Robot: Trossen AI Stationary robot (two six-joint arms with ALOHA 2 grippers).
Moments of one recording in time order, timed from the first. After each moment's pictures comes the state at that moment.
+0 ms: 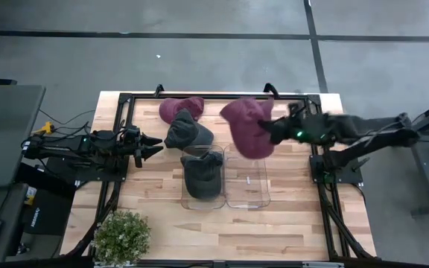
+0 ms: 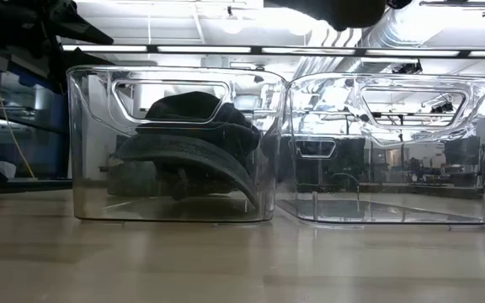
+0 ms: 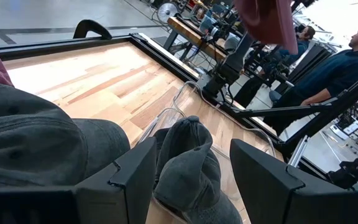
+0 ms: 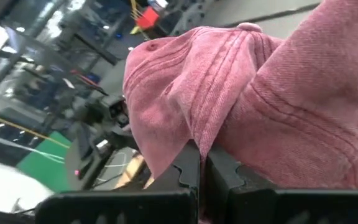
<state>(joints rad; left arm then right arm) -0.09 0.24 0.33 -0.24 -0.30 -0.61 0.17 1.04 1.18 -0.49 0.58 1.07</state>
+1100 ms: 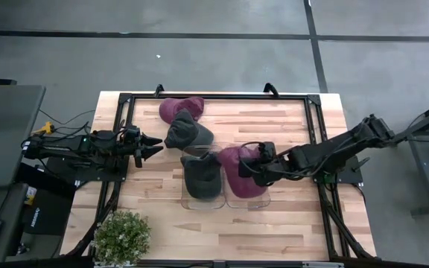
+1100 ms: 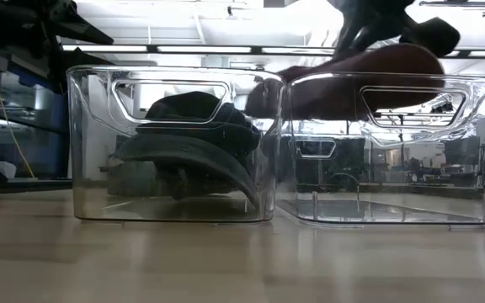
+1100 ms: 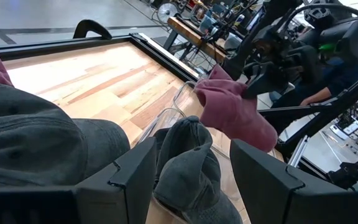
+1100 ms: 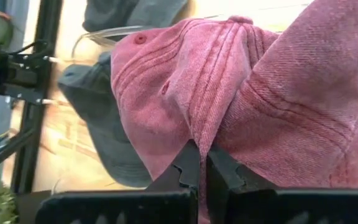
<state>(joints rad) -0.09 0.24 0.33 -0.24 -0.30 -0.61 0.34 1.44 1.18 -0.78 0.48 1.72</state>
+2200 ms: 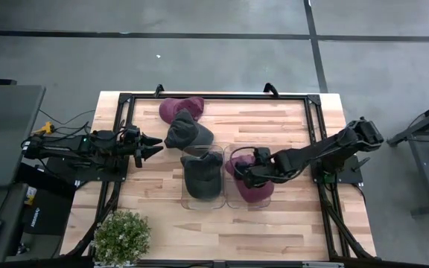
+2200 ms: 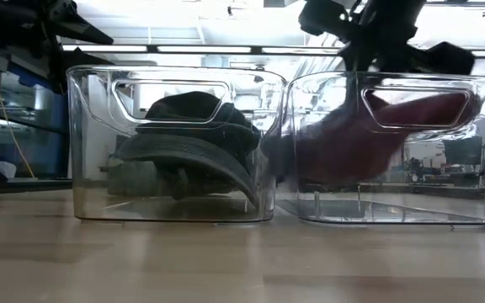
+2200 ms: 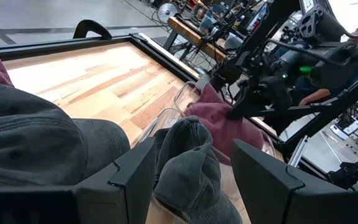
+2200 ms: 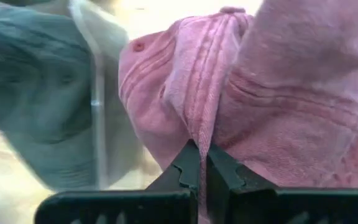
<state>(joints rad) -0.09 0.24 0.33 -0.24 -0.30 -0.61 0.30 1.58 1.18 -0.83 0.33 1.83</state>
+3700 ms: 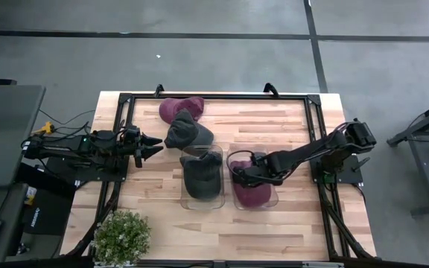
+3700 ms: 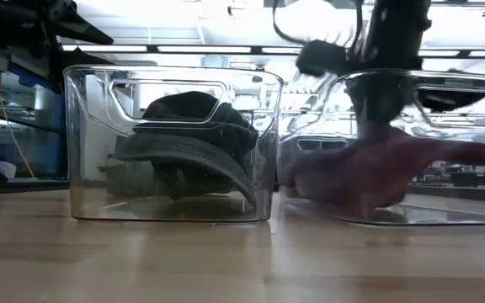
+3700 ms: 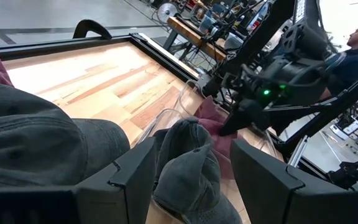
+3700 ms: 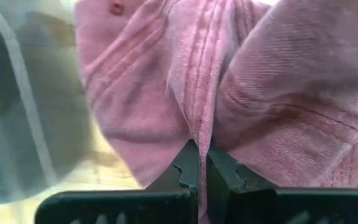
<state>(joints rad) -0.09 0.24 0.33 -0.24 -0.30 -0.61 0.26 1.66 1.11 -0.78 0.14 1.84</state>
